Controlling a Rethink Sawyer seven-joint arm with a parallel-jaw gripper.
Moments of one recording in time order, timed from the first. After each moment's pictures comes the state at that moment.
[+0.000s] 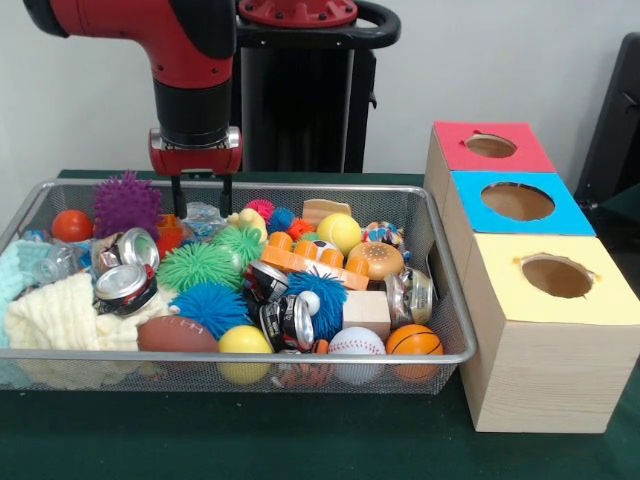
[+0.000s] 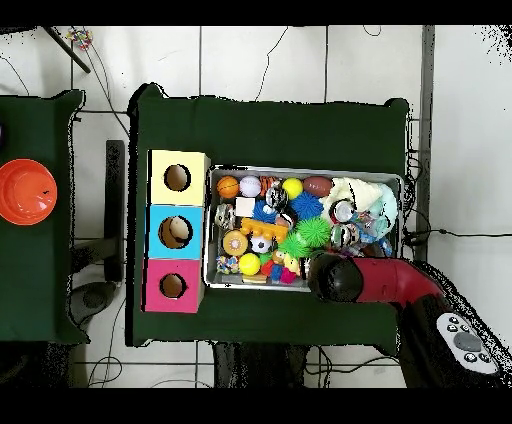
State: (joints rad) arm -0.70 -0.62 0.23 1.83 -0.57 0.48 1.57
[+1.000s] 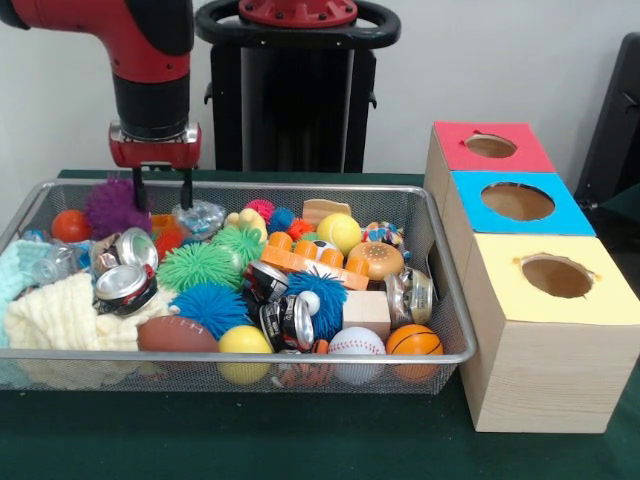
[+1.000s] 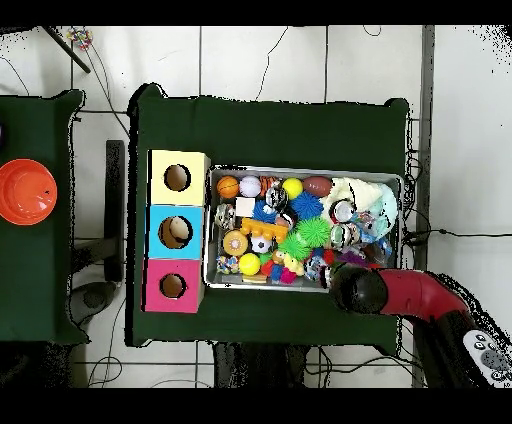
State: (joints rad) arm -0.81 -0.62 0.23 1.83 -0.64 0.48 1.57
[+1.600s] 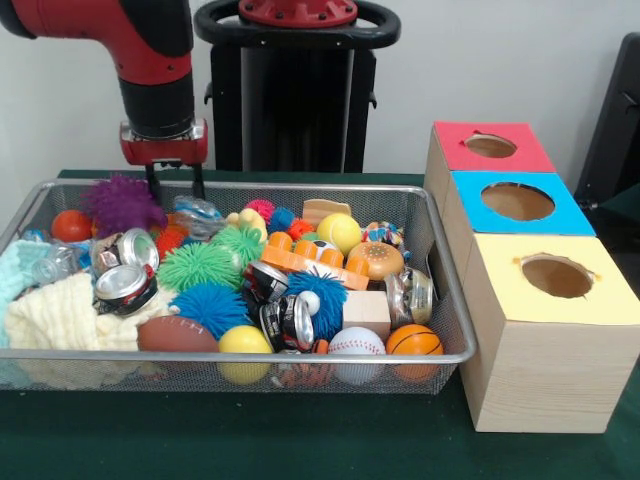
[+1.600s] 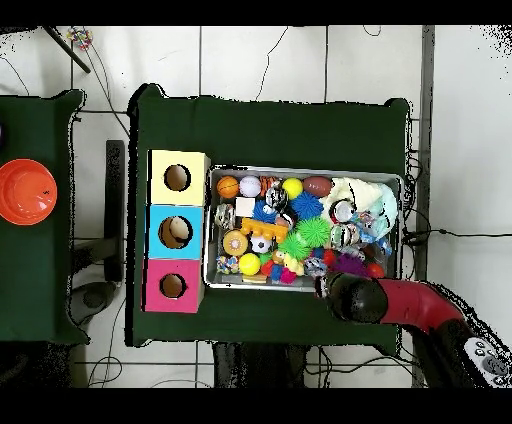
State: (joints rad) arm -0.86 -0.59 0.27 1.89 -0.63 0.48 1.57
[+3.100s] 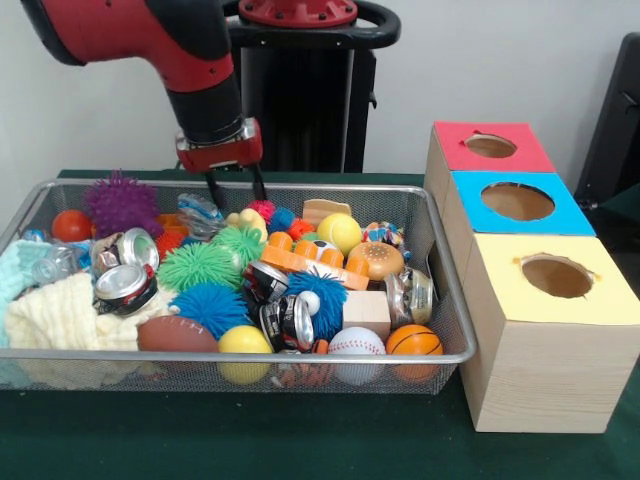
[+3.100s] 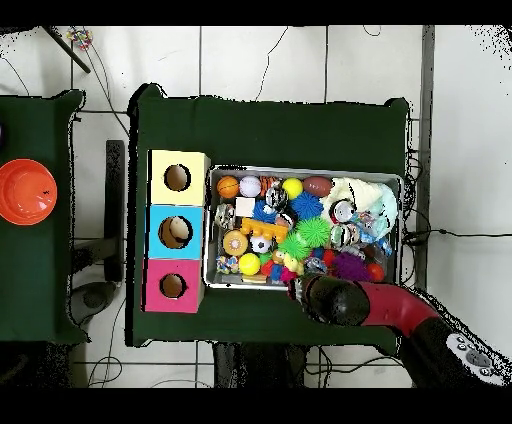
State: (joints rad) arm -0.90 -0.54 0.38 1.98 -0.57 0.42 1.57
